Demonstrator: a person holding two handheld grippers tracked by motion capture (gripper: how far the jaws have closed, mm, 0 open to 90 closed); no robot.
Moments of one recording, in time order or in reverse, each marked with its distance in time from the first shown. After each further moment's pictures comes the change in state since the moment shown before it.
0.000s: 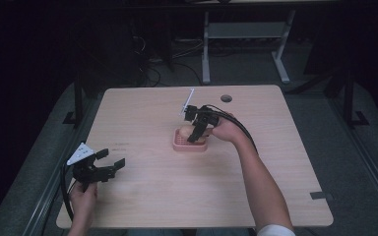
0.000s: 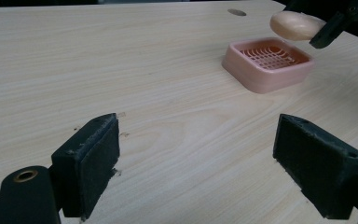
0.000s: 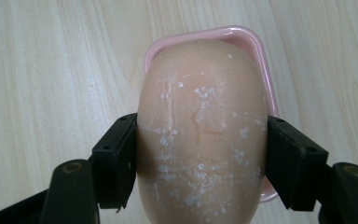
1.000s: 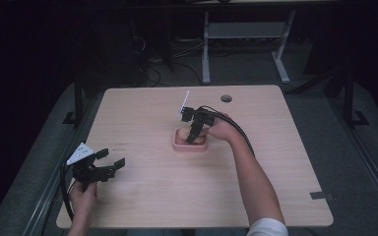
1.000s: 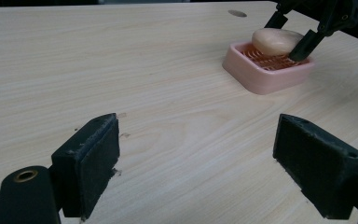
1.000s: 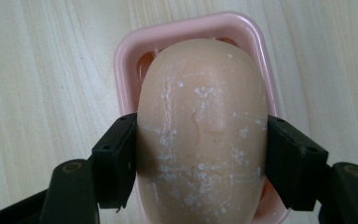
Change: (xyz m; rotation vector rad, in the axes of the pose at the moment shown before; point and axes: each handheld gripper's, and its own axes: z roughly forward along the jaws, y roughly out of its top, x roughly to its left) left arm 0.000 0.000 0.000 -0.005 0.000 -0.002; right arm -0.014 0.005 0.027 0.060 0.020 0.021
